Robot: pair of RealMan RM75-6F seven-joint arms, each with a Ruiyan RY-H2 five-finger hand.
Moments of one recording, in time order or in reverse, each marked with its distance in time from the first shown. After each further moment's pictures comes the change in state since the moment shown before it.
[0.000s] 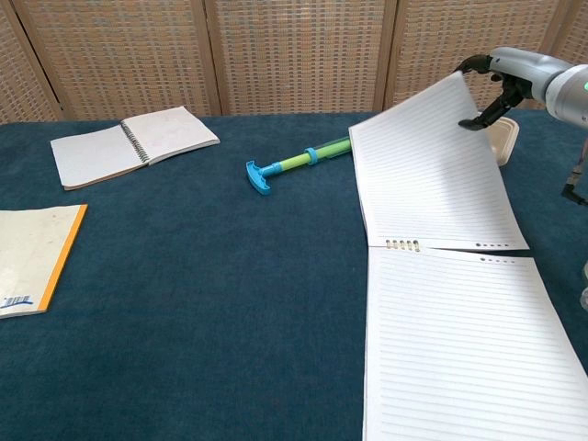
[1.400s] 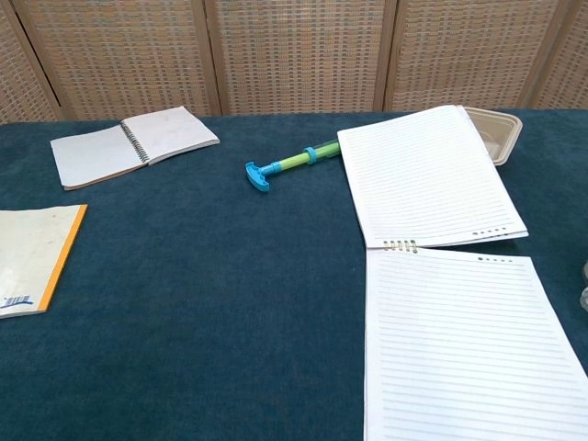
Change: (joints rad) left arm 0.015 0.015 0.059 -0.028 0.103 0.034 -0.025; right arm -0.626 0.280 -0.379 -0.600 -0.387 0.780 -0.269
